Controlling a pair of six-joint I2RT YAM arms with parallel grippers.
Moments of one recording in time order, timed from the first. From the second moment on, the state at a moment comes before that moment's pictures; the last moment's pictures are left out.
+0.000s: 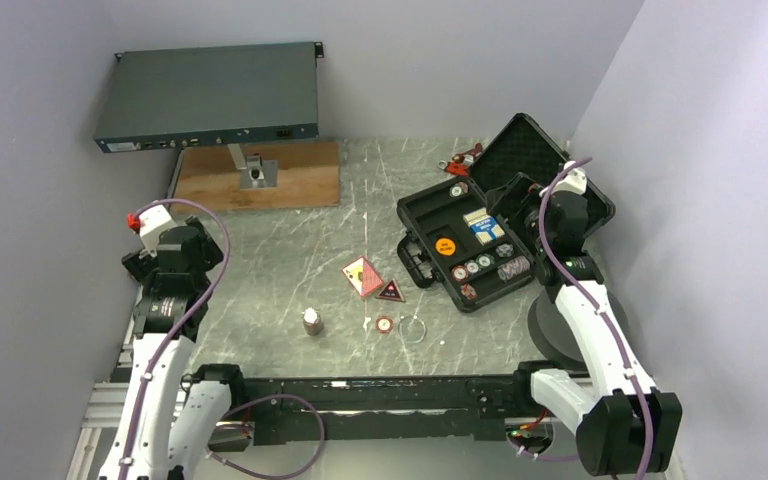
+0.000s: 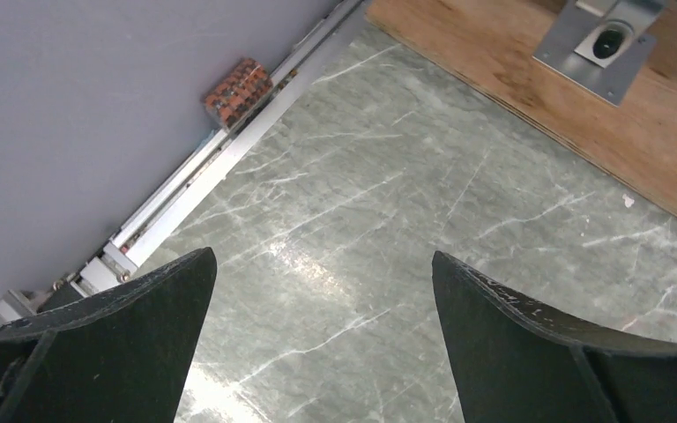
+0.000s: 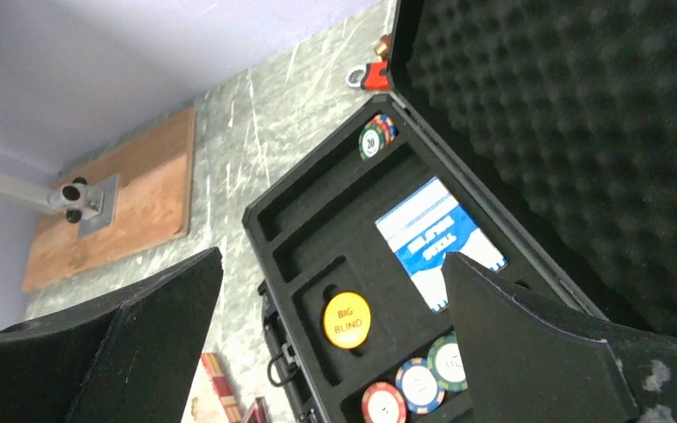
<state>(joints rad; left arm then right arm) -0.01 0.69 0.77 -0.60 -0.59 -0.36 0.04 0.99 0.77 -0.05 -0.04 0.51</state>
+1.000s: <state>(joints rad) 0.36 0.95 0.84 -0.79 -0.59 -0.76 0.09 1.10 0.83 -0.17 -0.36 0.54</state>
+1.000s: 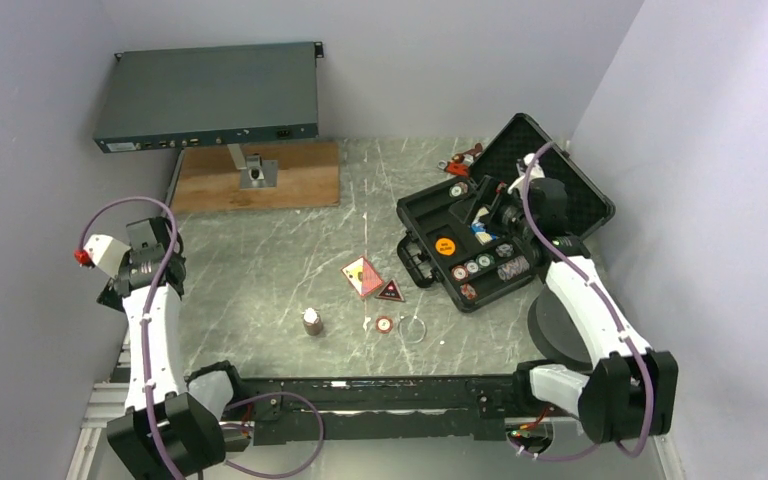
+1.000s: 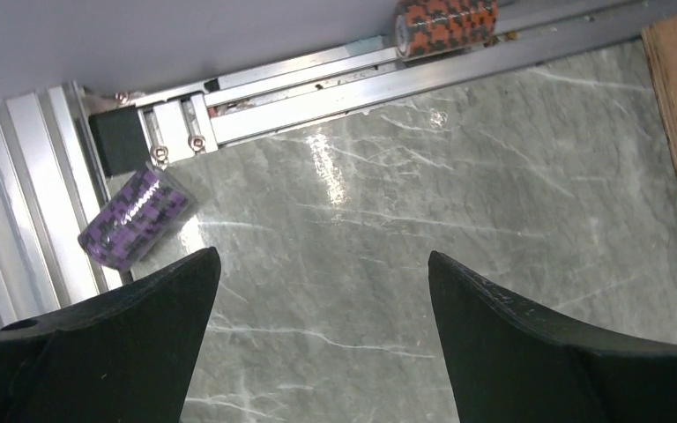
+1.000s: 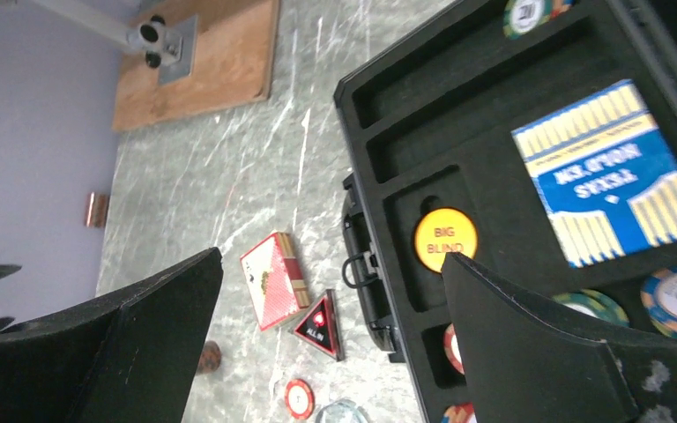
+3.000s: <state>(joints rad) 0.50 1.65 1.18 -0.63 -0.63 -0.87 0.27 1.25 0.83 -0.02 -0.46 0.45</state>
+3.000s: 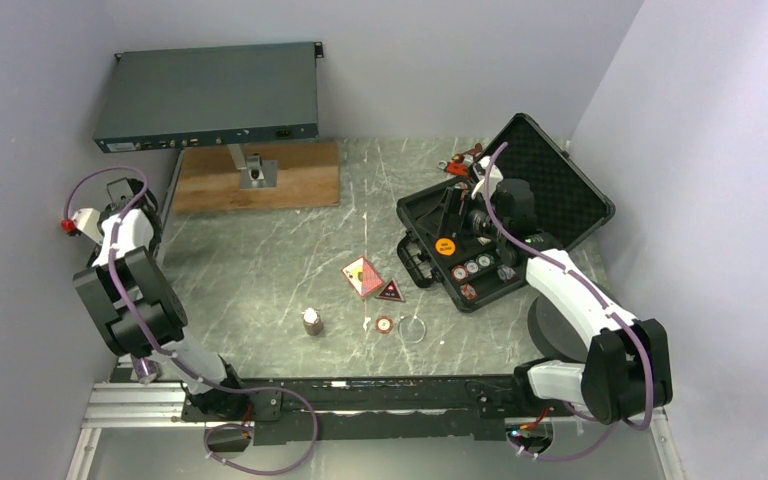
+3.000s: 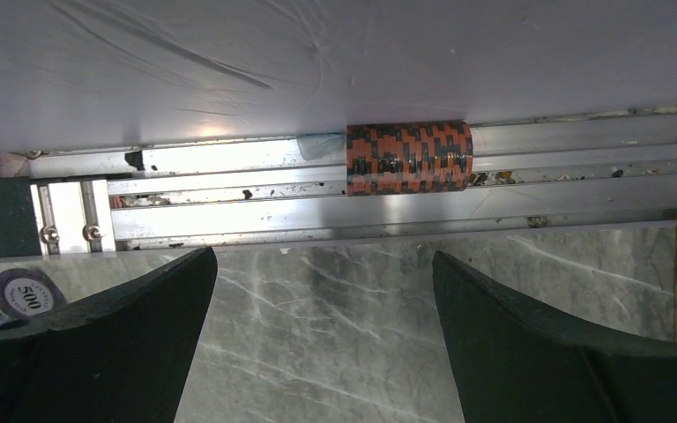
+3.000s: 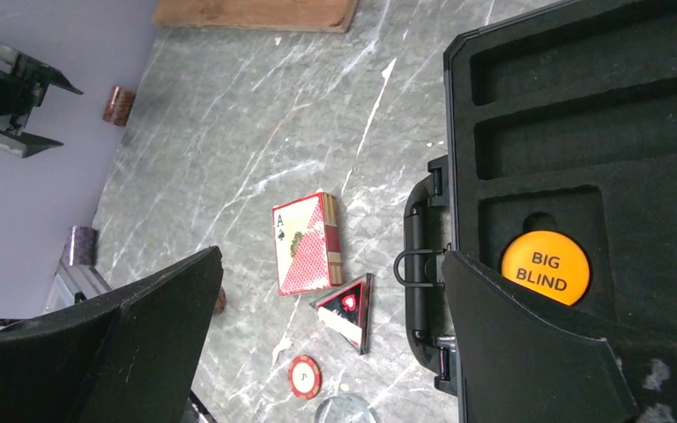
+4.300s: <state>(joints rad) 0.36 1.80 1.24 -0.57 -0.54 -0.35 0.27 1.29 0.83 -0.01 -0.50 0.46</state>
